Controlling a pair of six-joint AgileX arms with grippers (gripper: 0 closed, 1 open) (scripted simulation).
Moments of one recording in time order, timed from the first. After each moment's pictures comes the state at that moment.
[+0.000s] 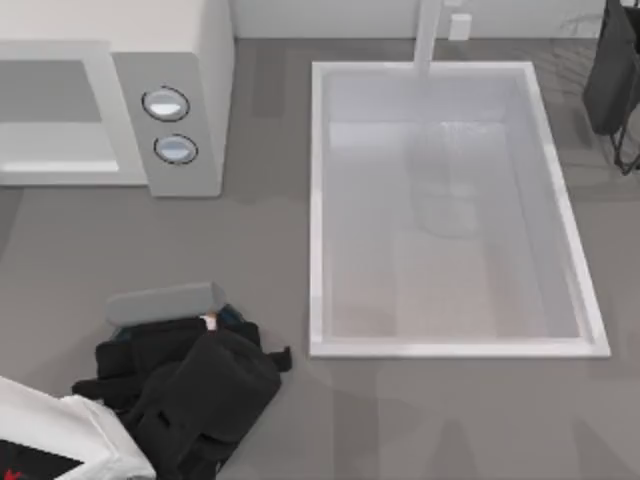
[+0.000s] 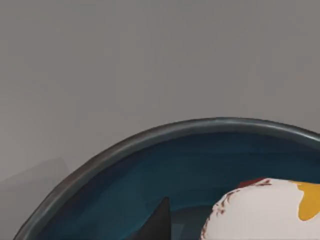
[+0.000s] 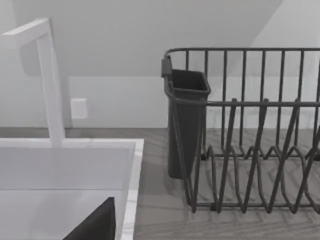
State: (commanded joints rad) left arm -0.88 1.65 0.35 0.43 -0.79 -0.70; right arm 0.00 0.00 0.00 0.00 0.00 0.00
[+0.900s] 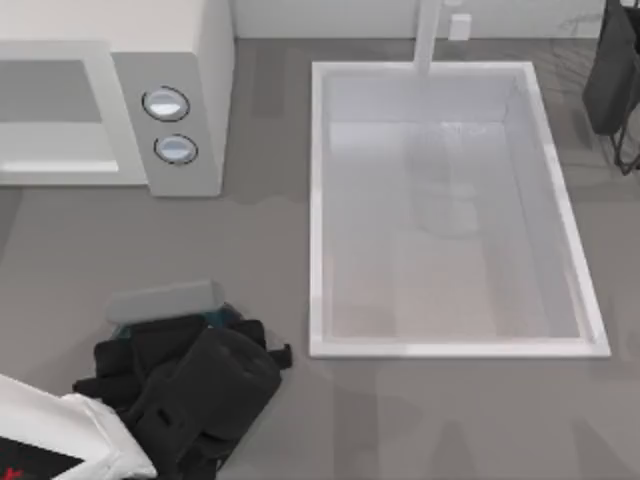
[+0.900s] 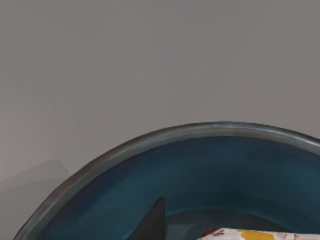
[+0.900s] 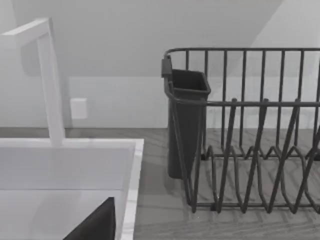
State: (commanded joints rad) left arm -0.88 1.65 0.35 0.43 -0.79 -0.70; right arm 0.00 0.00 0.00 0.00 0.00 0.00
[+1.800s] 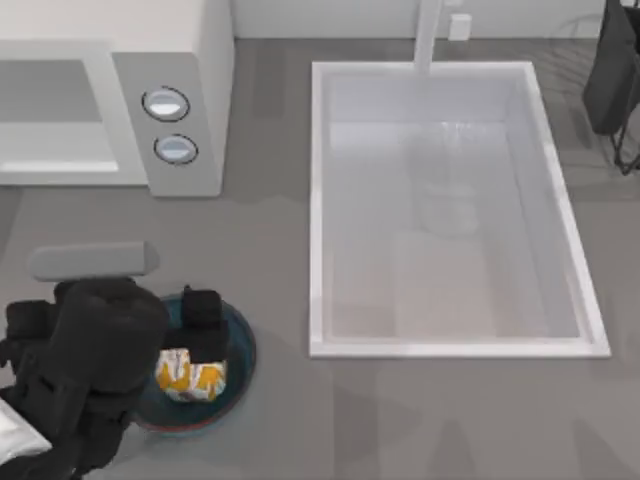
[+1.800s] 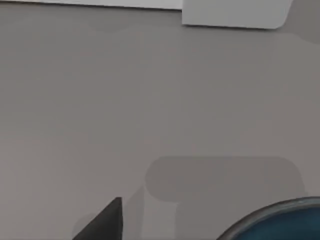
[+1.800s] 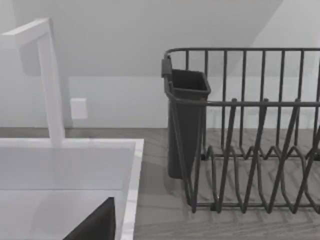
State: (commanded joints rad) left arm -0.67 1.25 0.30 0.26 -0.59 -0.43; right arm 0.00 0.00 0.00 0.00 0.00 0.00
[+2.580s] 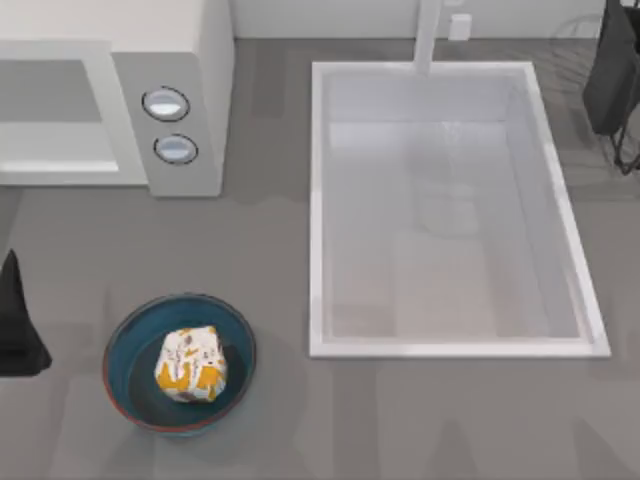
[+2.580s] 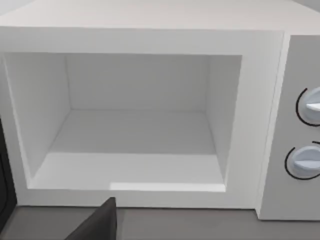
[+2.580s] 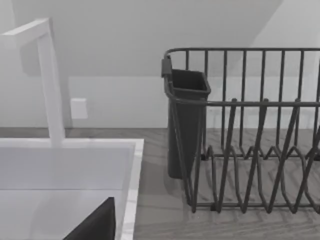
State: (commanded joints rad) left arm -0.06 0.10 0.03 0.00 -0.05 -0.01; right arm 0.00 0.00 0.00 0.00 0.00 0.00
